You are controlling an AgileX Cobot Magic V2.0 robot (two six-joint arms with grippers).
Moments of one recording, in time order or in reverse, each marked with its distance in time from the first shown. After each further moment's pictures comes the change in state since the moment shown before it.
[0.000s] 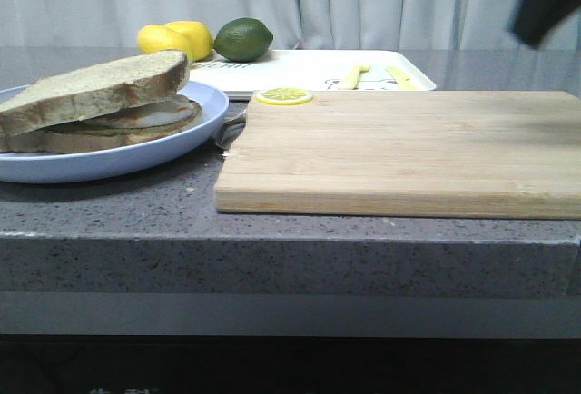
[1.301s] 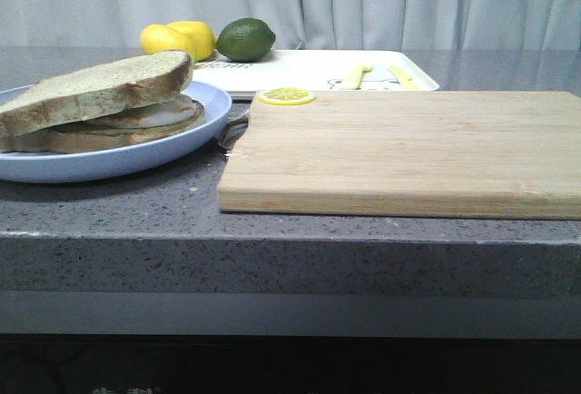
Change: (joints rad) left arm -0.020 0.512 -0.415 -0.034 0.446 0.000; right arm -0.001 -1.101 0.931 -0.045 -0.707 0.069
